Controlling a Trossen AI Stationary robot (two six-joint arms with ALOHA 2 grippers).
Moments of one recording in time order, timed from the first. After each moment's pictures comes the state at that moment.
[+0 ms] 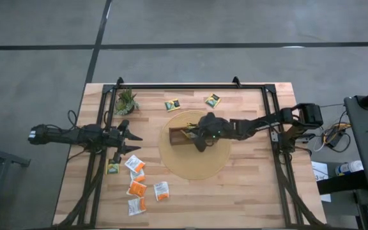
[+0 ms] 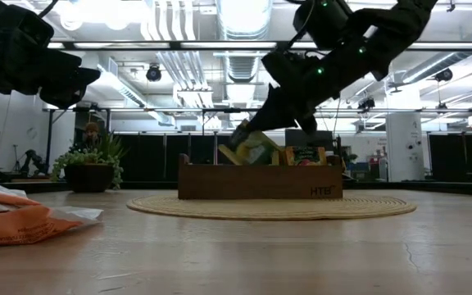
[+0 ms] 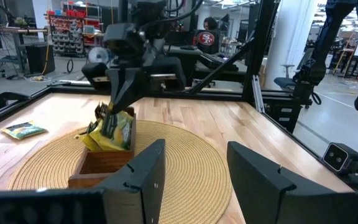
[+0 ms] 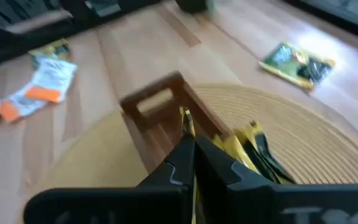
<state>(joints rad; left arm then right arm) -0.10 0.10 0.01 0.02 0.00 -0.09 -0.04 1.65 0.79 0.35 0.21 0.37</state>
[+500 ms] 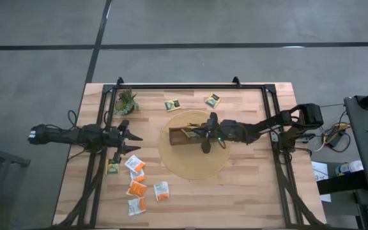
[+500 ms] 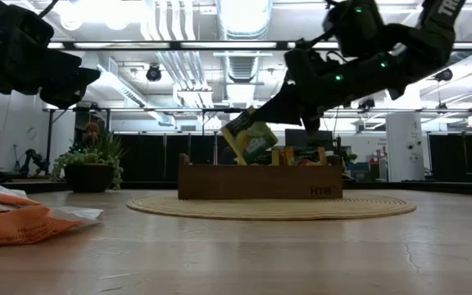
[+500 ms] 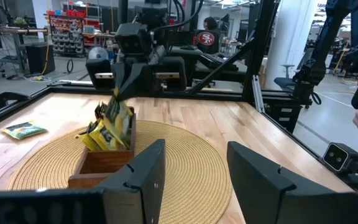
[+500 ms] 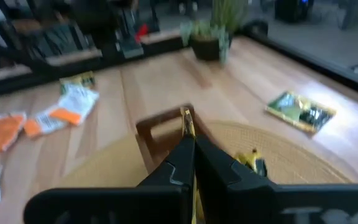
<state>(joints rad) -0.10 0.10 0.01 0.02 0.00 -0.09 -0.03 1.65 0.59 0.79 0.21 0.23</state>
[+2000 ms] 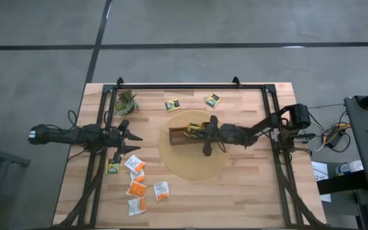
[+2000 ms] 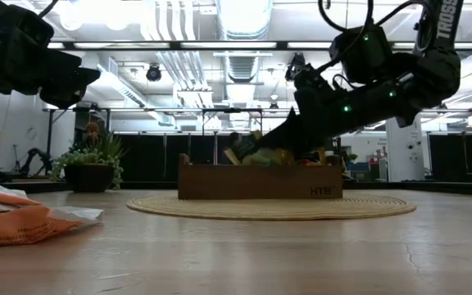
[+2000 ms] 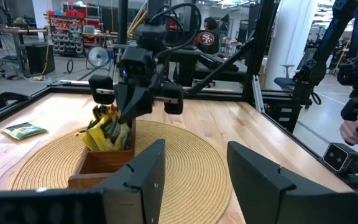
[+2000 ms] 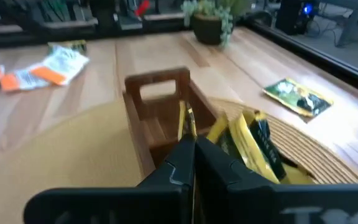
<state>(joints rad) -0.10 0.10 0.01 0.02 0.00 -0.09 -0.03 1.80 0.52 0.99 0.21 0.11</state>
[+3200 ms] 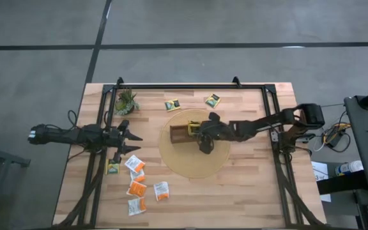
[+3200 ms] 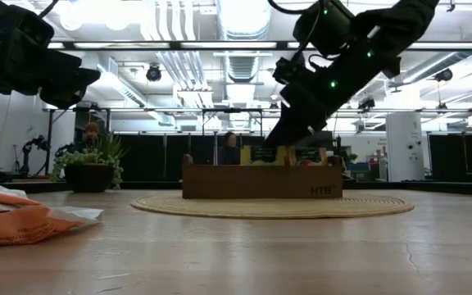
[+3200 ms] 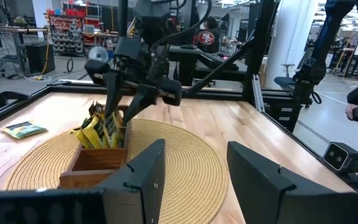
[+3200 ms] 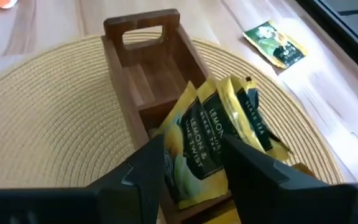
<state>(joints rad) -0.10 0.10 0.01 0.02 0.00 -0.09 -0.02 1.63 0.79 0.15 0.29 0.14</state>
